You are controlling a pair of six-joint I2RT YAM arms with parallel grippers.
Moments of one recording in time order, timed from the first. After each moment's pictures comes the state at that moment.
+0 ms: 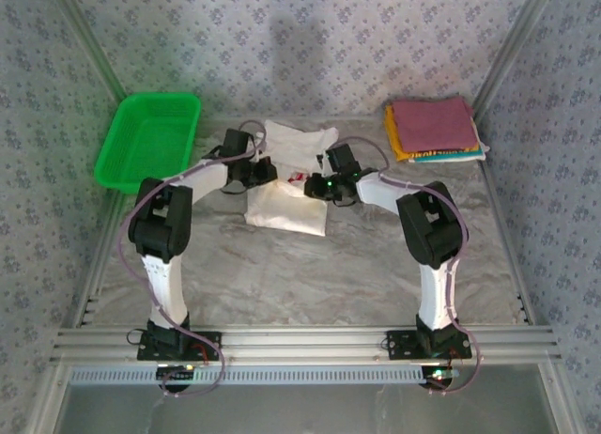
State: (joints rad) left arm -0.31 2.04 1.45 -0.28 0.47 -0.51; right arm 0.47 2.02 1.33 -0.15 -0.37 0.53
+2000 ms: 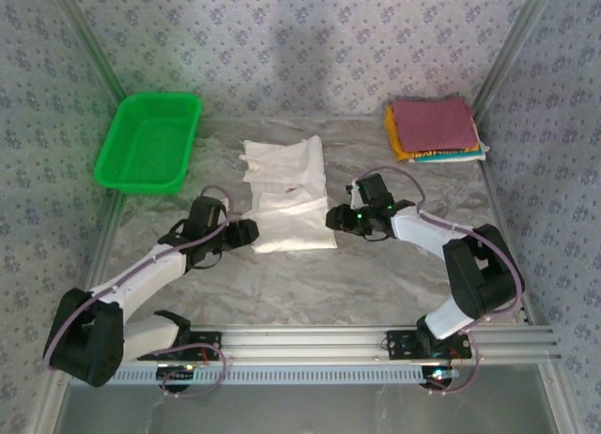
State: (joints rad) left arm -0.42 1.16 0.55 -0.23 0.25 -0.65; right arm 0.45 1.56 0.84 -0.23 -0.38 0.56
